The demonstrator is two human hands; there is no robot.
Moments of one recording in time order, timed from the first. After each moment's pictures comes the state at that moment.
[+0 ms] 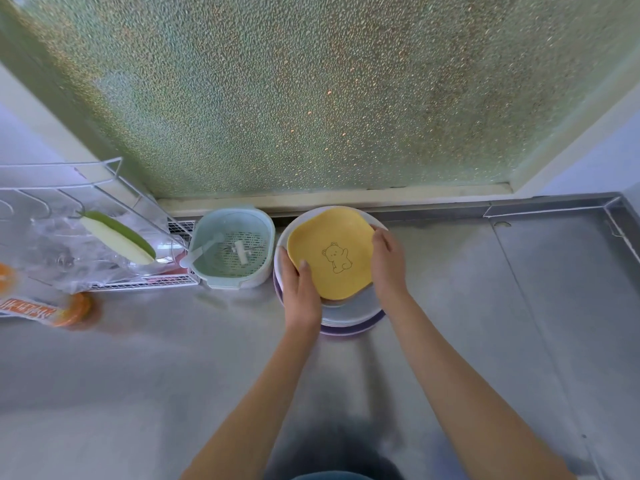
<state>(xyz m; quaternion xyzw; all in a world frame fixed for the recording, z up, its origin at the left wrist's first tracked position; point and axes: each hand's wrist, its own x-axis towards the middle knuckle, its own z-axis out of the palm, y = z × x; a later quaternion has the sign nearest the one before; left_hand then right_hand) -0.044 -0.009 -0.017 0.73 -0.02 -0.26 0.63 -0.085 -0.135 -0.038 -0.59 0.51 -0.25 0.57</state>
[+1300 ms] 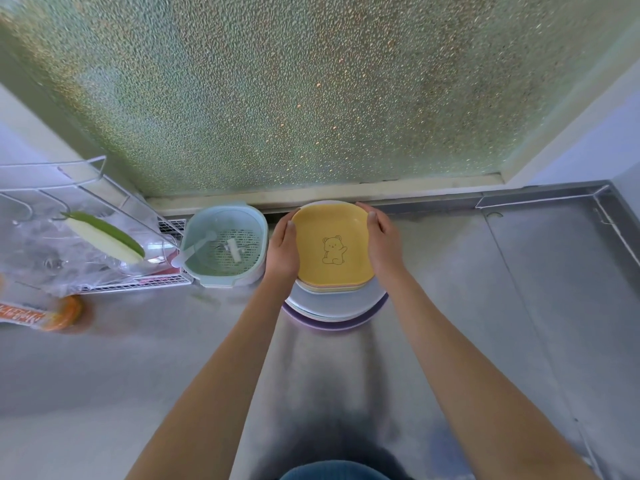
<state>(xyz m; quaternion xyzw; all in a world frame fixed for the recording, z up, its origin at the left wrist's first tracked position) 0.015 -0.033 -0.022 0.72 -0.08 -0.31 0.62 -0.080 -0.151 -0.031 -0.66 0.43 -0.26 0.56</state>
